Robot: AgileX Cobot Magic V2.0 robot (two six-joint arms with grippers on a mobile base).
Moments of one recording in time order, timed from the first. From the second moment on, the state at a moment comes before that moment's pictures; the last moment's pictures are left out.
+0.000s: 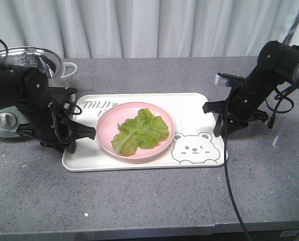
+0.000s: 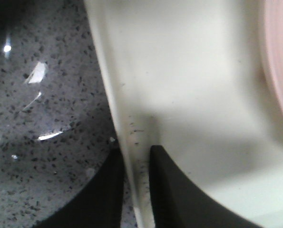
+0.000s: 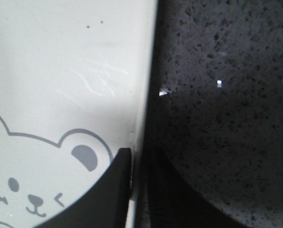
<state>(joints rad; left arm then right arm) -0.28 1.87 -1.37 -0.06 0.96 -0.15 0.05 2.14 -1.78 0.34 1.23 -0.17</state>
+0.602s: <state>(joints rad) -0.28 1.85 -1.36 -0.19 0.97 -0.08 0.04 2.08 -1.78 0.29 1.23 -0.17</state>
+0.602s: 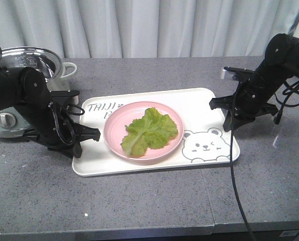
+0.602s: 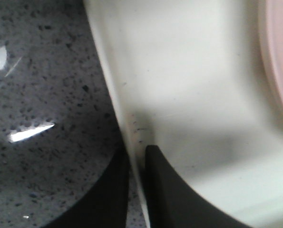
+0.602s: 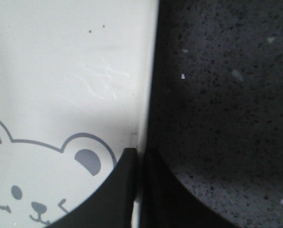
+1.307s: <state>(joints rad) -0.28 1.76 -1.58 -0.24 1.13 -0.02 0.03 1.89 -1.78 0.24 1.24 -0.16</state>
